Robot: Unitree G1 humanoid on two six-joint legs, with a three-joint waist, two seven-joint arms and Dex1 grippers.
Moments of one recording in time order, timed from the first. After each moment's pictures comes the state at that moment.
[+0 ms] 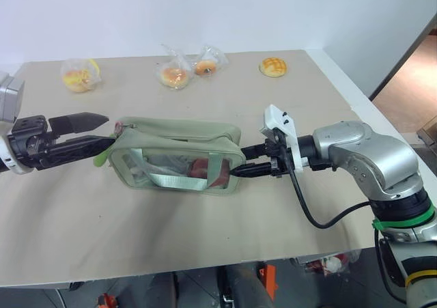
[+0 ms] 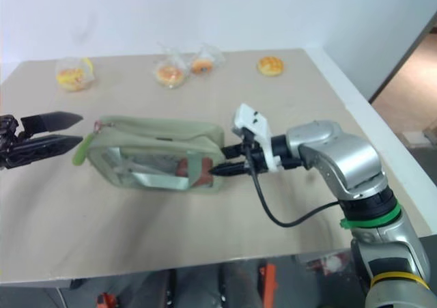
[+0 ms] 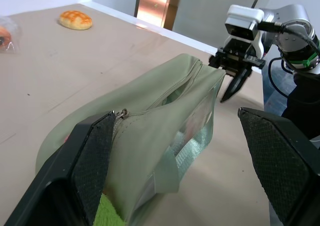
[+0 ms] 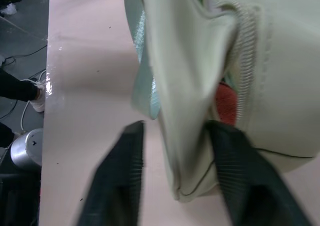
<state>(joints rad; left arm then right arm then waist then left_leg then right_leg) -0.31 1.04 0.55 -0.18 -1.03 0.92 -1.14 -0.79 -0.76 0.22 -0.27 0.56 0.96 1.09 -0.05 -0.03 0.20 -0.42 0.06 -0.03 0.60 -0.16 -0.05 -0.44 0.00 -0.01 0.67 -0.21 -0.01</state>
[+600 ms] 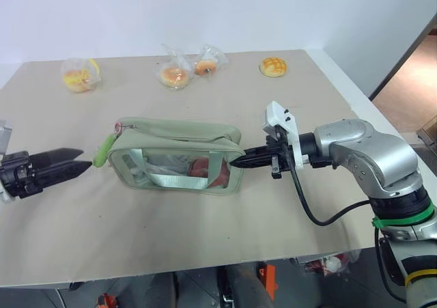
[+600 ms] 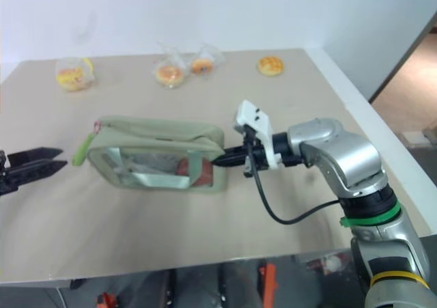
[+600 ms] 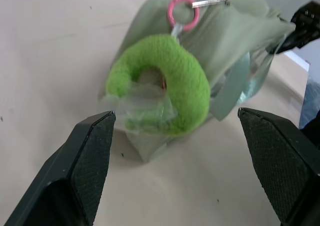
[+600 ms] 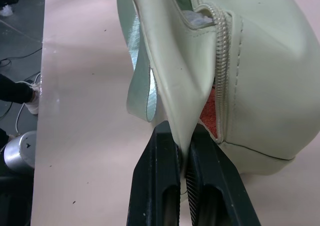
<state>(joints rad) -0.07 1.05 0.60 -0.05 -0.90 0.89 -1.18 -0.79 -0.76 0.22 -0.25 0.55 0.93 1.09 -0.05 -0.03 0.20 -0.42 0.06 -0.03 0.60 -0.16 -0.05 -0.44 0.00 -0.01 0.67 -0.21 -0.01</state>
